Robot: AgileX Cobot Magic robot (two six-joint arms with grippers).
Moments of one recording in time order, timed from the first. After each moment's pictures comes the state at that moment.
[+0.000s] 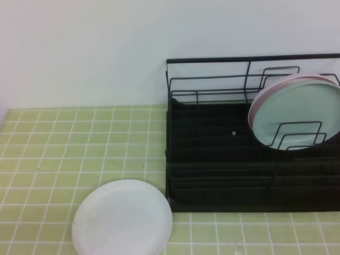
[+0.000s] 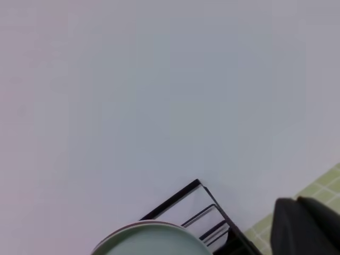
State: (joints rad) left arm -0.19 -0.03 0.04 -0.63 -0.11 -0.25; right arm -0.17 0.06 0.00 0.69 -0.23 -0.09
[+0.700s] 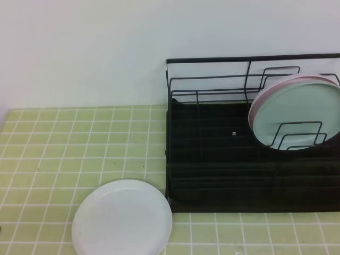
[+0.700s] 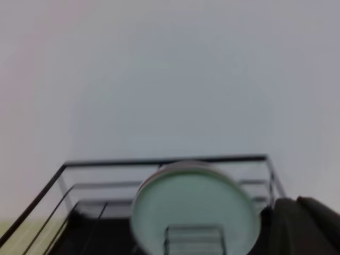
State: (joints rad) left arm -0.19 -0.01 -0.08 -0.81 0.09 -0.14; right arm -0.14 0.07 -0.34 0.56 0.21 -0.34
